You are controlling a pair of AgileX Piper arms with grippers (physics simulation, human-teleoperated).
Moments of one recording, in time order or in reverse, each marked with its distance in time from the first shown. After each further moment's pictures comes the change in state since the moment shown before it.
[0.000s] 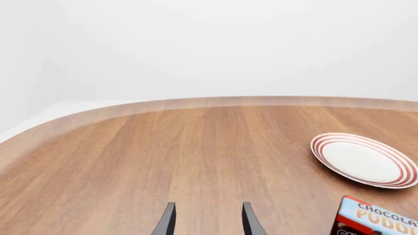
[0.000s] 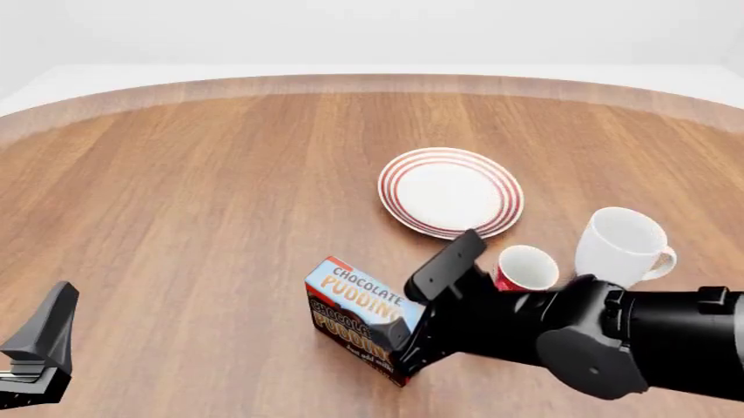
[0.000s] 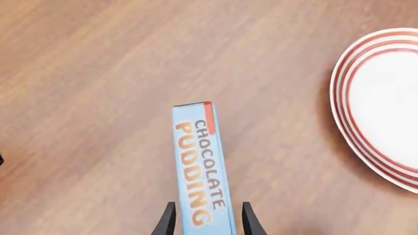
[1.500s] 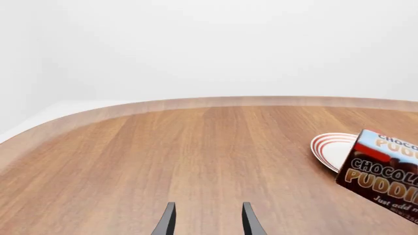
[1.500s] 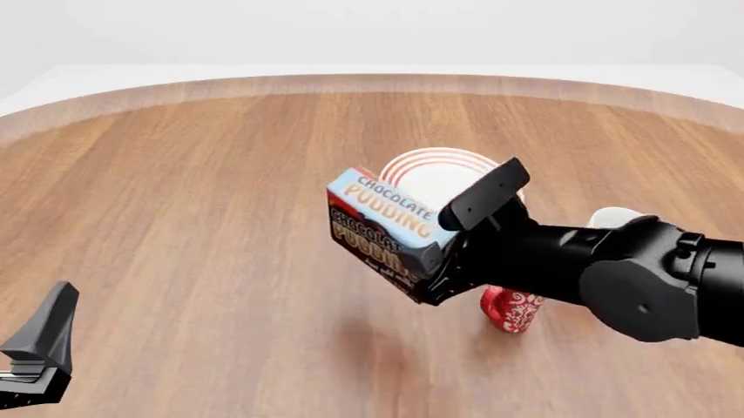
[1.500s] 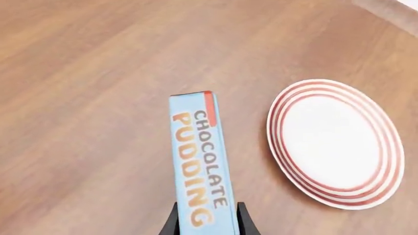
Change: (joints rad) left arm 0.000 0.000 0.000 0.000 0.000; right arm -0.142 -0.120 -0.102 0.080 -0.133
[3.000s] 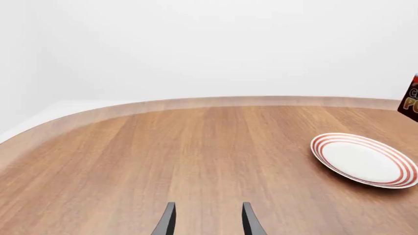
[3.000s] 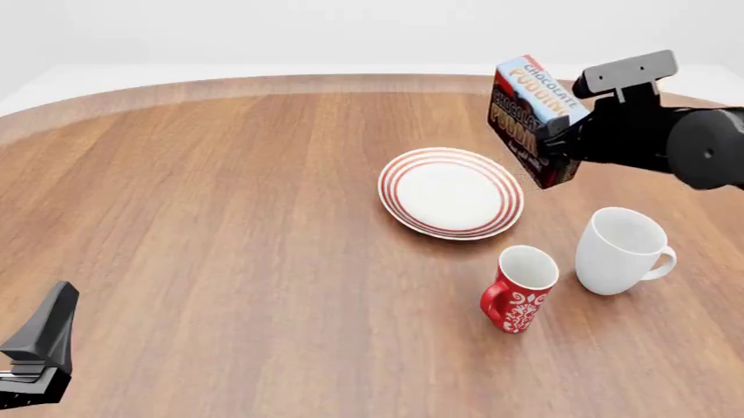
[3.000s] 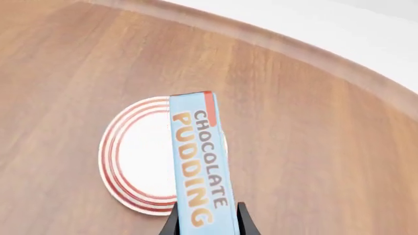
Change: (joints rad) left arm 0.000 0.000 0.000 0.000 0.000; right arm -0.570 0.108 -0.276 0.077 -0.087
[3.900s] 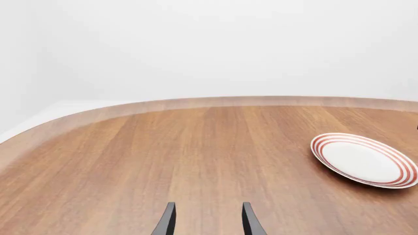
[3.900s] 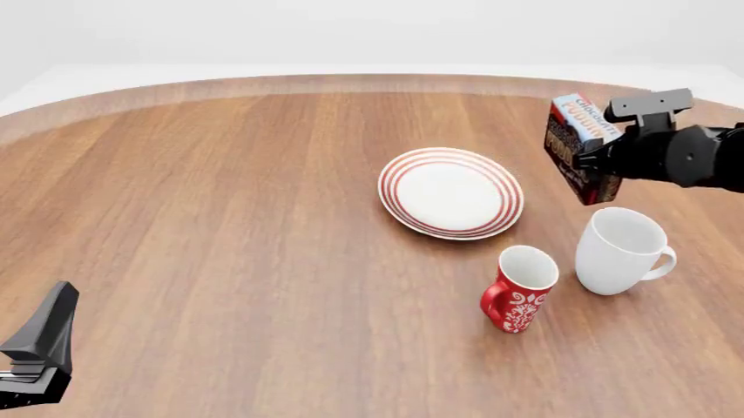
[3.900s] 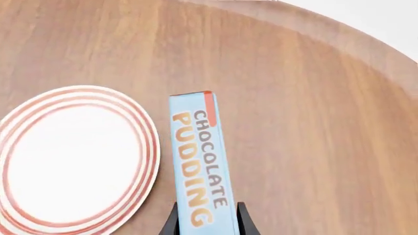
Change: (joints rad) left arm 0.000 0.000 0.000 0.000 0.000; right arm -0.232 0.288 -0.091 -0.101 -0.025
